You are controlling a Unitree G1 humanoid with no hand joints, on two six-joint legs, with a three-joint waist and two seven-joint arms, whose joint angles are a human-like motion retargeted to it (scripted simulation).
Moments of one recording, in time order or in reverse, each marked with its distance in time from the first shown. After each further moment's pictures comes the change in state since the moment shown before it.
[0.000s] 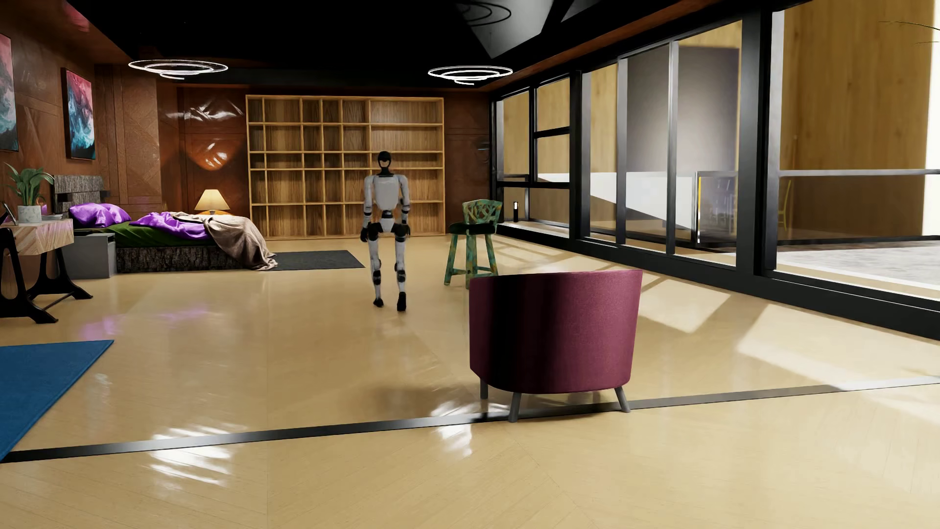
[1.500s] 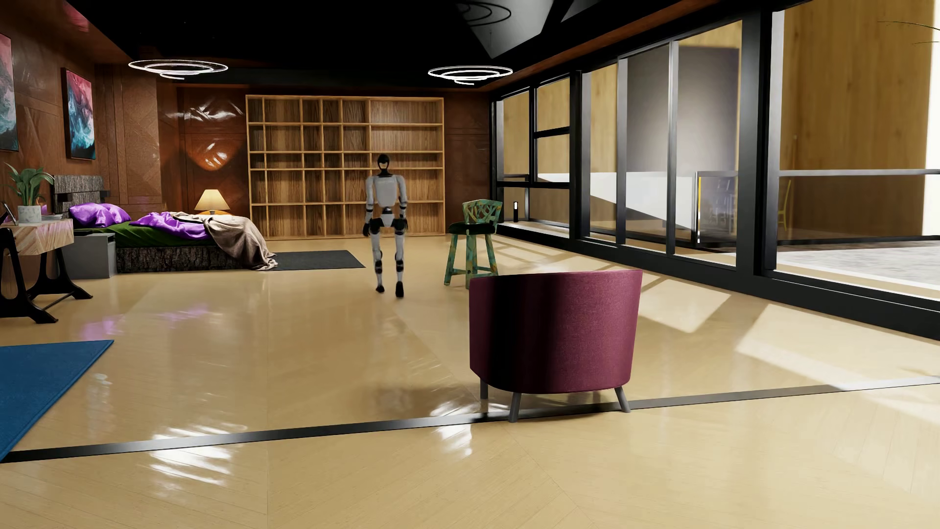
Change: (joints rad) body -0.054 0.129 0.000 -0.018 -0.014 -0.002 -0.056 -0.147 -0.025 -0.049 -0.226 0.012 -0.007 0.078 -0.095 -0.002 0.007 -0.024 -0.062 0.028 -0.061 0.017 -0.060 -0.013 0.086 0.020 0.015 0.002 -0.087
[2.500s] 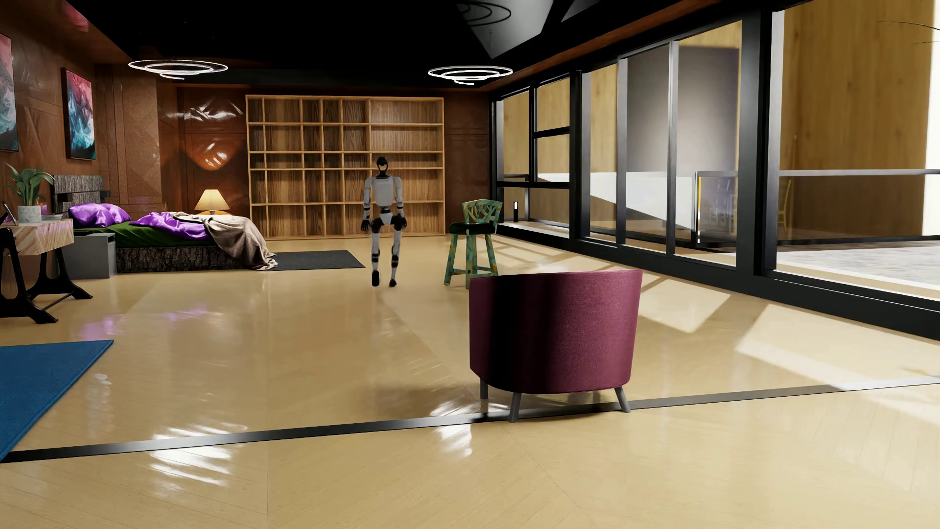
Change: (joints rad) body 0.011 -0.390 -0.108 0.218 0.213 0.136 -0.143 -0.006 0.039 1.017 -0.106 -0.093 -0.006 -0.026 -0.196 0.134 0.080 -0.182 -0.175 -0.108 -0.138 0.000 -0.031 -0.018 -0.022 0.019 -0.043 0.006 0.014
